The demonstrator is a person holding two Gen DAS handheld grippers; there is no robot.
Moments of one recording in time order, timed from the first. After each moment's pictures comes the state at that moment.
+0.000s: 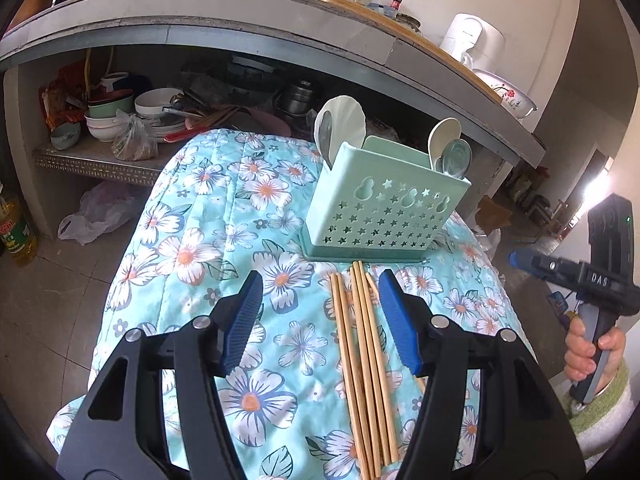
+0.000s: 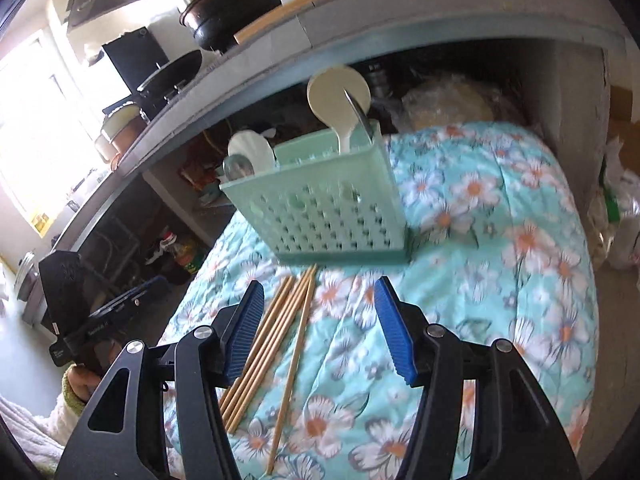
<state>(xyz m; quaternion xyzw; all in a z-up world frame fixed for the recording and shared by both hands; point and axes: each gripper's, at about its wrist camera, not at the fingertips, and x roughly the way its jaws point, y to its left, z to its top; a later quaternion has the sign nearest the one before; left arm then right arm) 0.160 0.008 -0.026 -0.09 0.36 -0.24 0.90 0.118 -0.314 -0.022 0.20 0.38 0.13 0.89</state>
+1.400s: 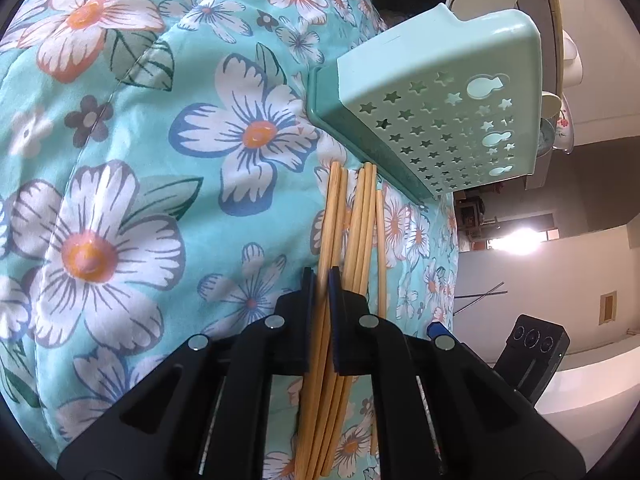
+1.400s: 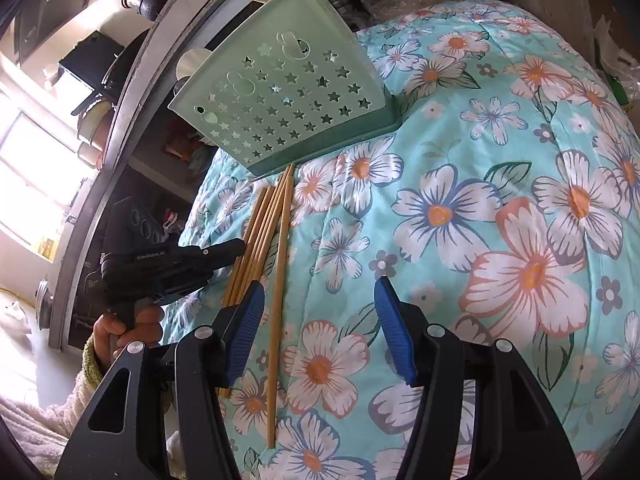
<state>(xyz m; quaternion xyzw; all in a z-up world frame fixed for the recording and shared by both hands) 0.231 -0.021 -0.155 -0.31 0.58 -0.29 0.70 0.103 -0.304 -0.108 0.28 0.46 0.13 0.83</state>
